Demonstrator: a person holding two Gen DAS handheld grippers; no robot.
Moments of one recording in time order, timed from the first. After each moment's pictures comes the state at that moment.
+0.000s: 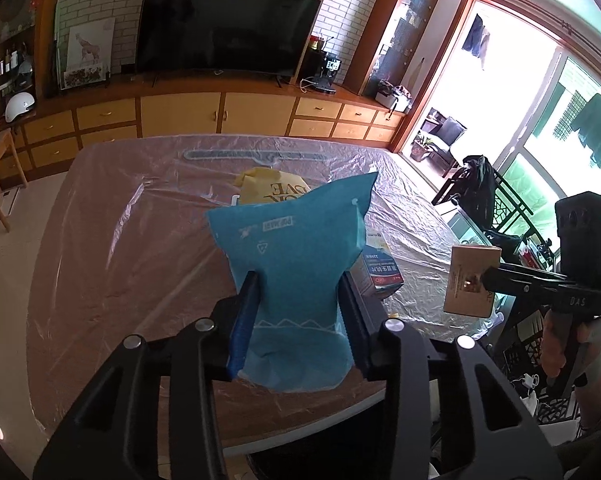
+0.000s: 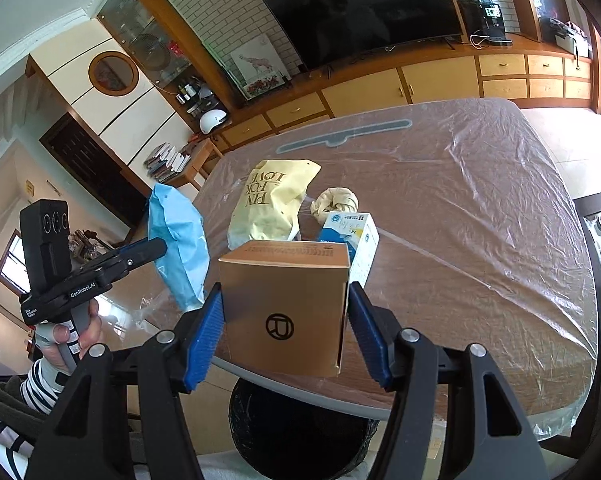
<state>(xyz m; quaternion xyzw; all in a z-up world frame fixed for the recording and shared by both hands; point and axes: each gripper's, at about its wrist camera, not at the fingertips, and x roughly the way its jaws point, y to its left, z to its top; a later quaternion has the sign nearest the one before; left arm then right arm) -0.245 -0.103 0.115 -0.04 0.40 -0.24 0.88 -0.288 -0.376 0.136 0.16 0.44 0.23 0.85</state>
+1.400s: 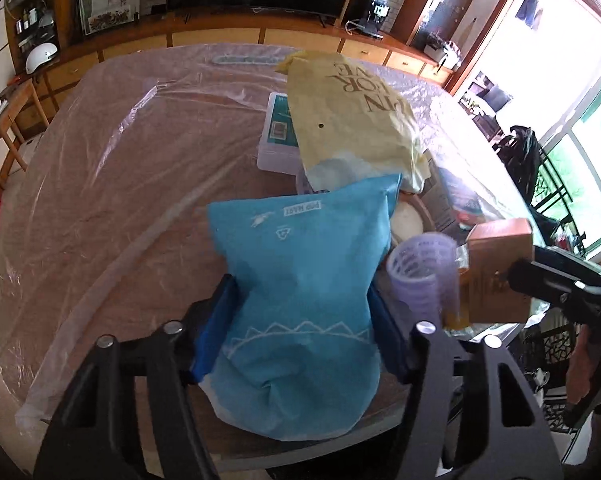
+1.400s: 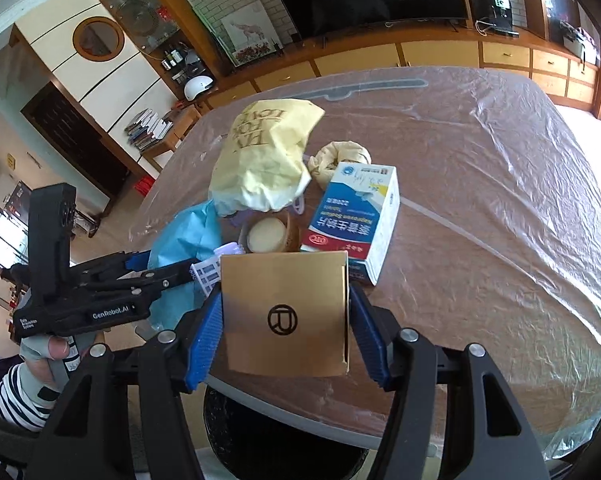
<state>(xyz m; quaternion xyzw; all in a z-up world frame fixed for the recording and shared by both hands) -0.224 -0.111 0.035 -0.04 0.50 -0.17 0.85 -0.261 -0.330 0.087 0.12 0.48 0.22 0.84</state>
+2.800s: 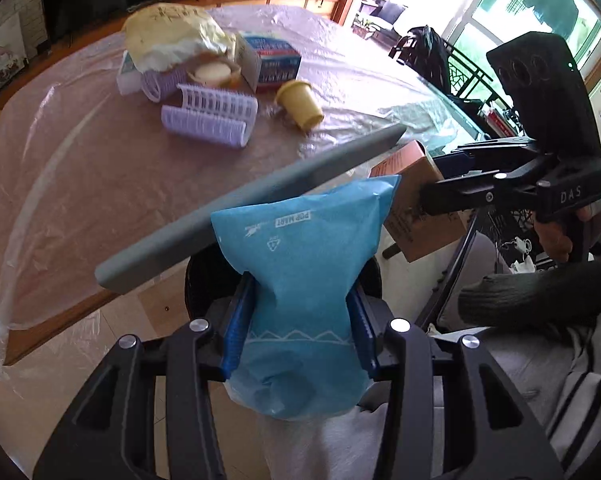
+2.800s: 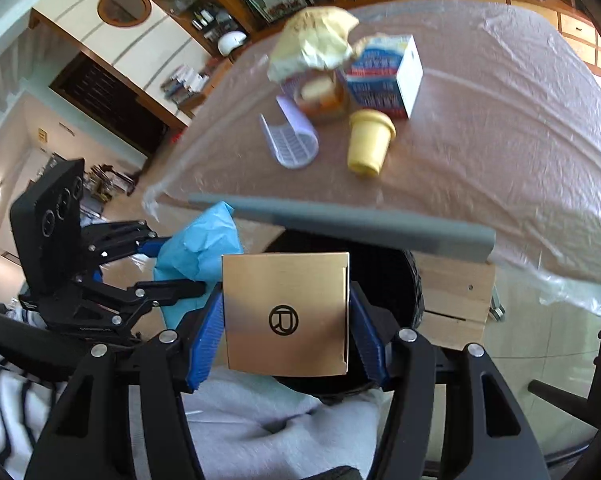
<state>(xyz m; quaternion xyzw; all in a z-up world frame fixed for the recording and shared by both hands) -0.346 -0.149 0.030 0.10 0.53 -0.34 0.77 -0.373 -0.339 0.060 0.13 0.55 0.28 0.77</state>
